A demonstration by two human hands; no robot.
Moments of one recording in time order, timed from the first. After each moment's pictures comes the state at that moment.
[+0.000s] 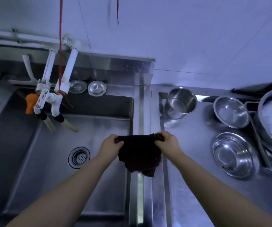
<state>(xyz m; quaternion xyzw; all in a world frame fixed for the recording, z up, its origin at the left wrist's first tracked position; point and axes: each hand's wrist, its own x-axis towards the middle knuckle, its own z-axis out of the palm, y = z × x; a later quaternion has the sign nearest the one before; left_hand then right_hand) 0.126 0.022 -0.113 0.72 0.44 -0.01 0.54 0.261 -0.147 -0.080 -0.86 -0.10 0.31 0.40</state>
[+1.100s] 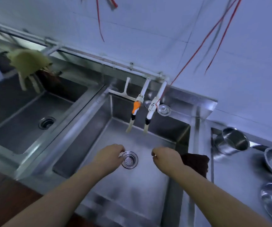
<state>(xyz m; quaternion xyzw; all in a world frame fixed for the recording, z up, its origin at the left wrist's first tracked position) -0.138 0.114 0.002 0.89 0.38 -0.04 0.25 0.055 -0.010 0.008 -0.82 -0.56 0.14 -0.02</state>
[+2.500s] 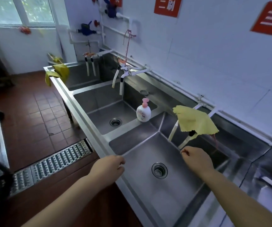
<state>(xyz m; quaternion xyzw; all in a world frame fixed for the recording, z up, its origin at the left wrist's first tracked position) -0.693 0.522 0.053 0.80 0.57 0.05 0.17 -0.376 0.524 0.077 -0.76 -0.62 0.14 0.10</state>
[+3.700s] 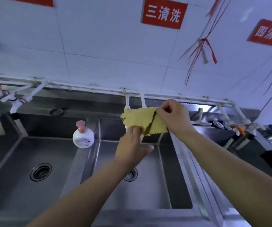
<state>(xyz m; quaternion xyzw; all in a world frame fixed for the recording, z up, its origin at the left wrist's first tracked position) -0.585 0.695 0.111 0.90 0.18 0.21 0.34 -0.473 0.596 0.206 -0.83 -0.30 -0.04 0.46</state>
